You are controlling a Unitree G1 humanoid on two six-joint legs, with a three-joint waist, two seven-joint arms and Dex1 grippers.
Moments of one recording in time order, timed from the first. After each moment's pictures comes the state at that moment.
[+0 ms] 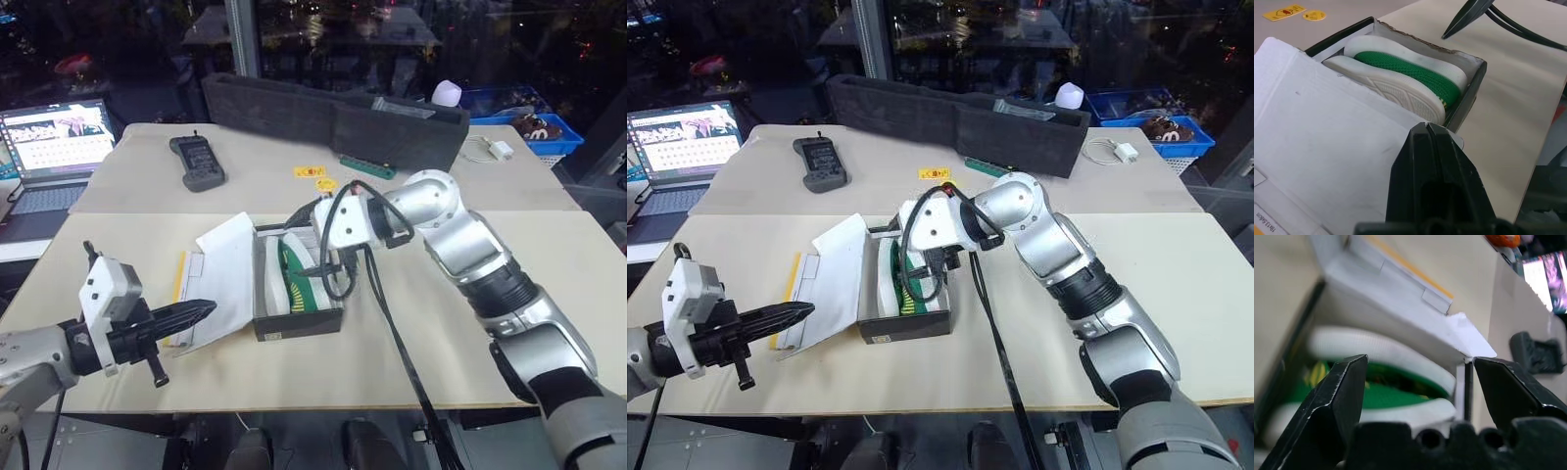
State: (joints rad) left arm 0.23 0.94 0.56 -0.66 -0.91 0.70 -0.81; right arm -1.10 -0.52 0.49 0.18 -0.04 -0.14 1.25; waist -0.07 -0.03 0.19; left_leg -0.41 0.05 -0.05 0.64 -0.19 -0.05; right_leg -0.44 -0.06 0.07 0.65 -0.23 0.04
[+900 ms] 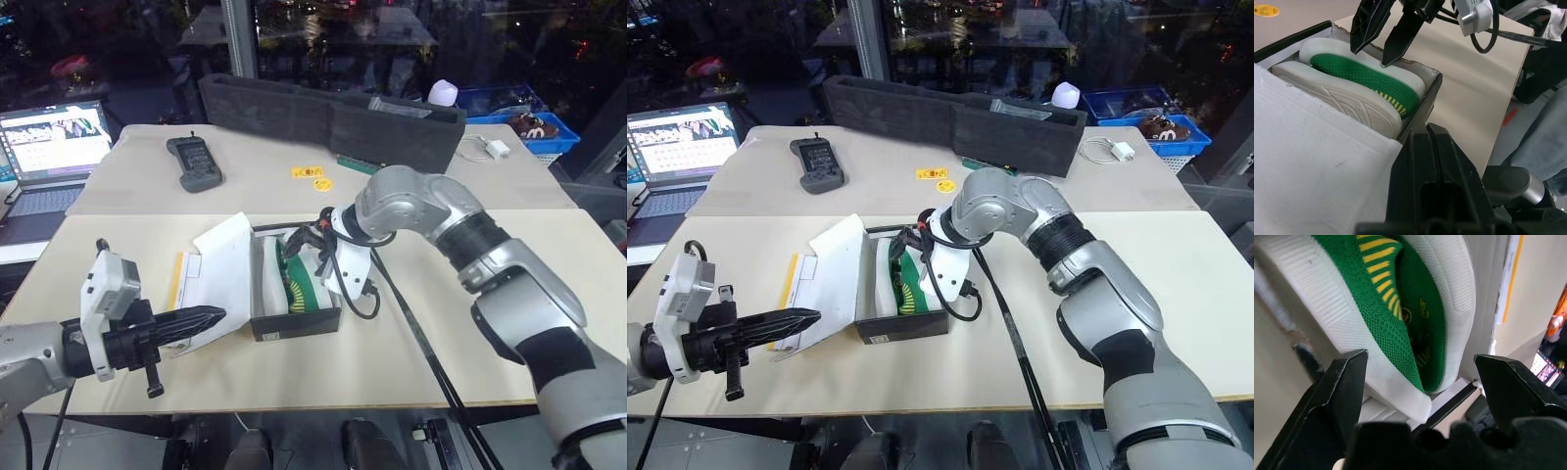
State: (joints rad) left arm 0.21 0.99 0.61 -0.68 -1.10 0.82 -0.83; right arm -1.37 -0.44 0.68 0.74 -0.53 -1.10 1.02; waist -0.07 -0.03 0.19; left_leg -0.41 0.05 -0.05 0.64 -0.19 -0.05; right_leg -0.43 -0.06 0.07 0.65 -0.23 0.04
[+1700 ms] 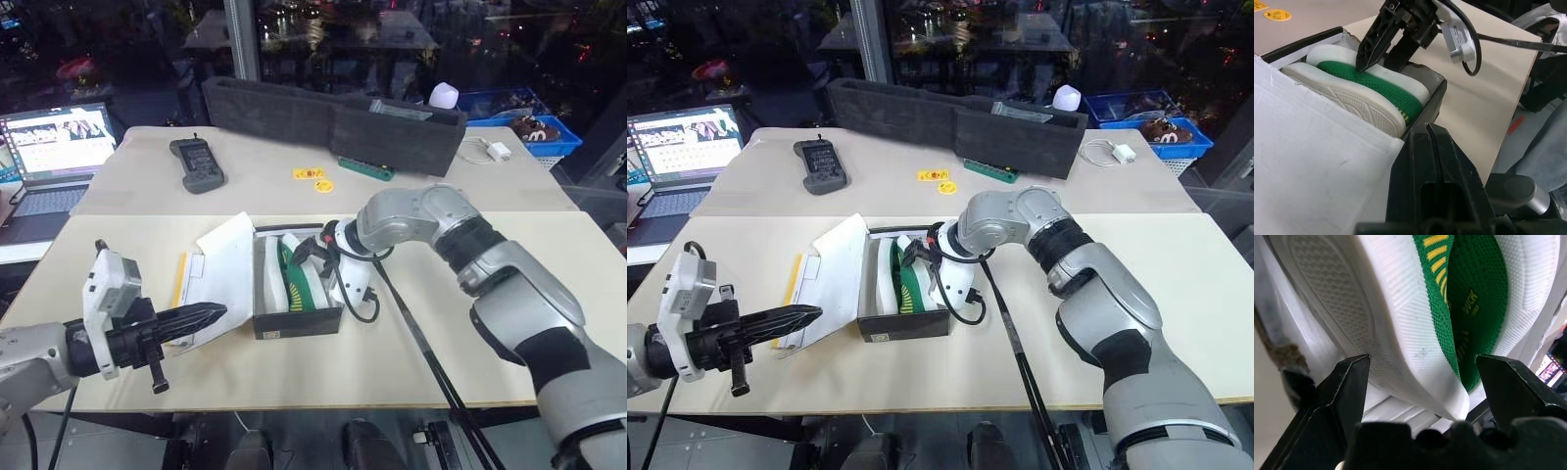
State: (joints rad) left arm 0.20 0.97 0.59 -0.68 -1.11 0.83 -0.79; right arm -1.33 -0.44 0.75 0.83 -0.85 -1.12 0.67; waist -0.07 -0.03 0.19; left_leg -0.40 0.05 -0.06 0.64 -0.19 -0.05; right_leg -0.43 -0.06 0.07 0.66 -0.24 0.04
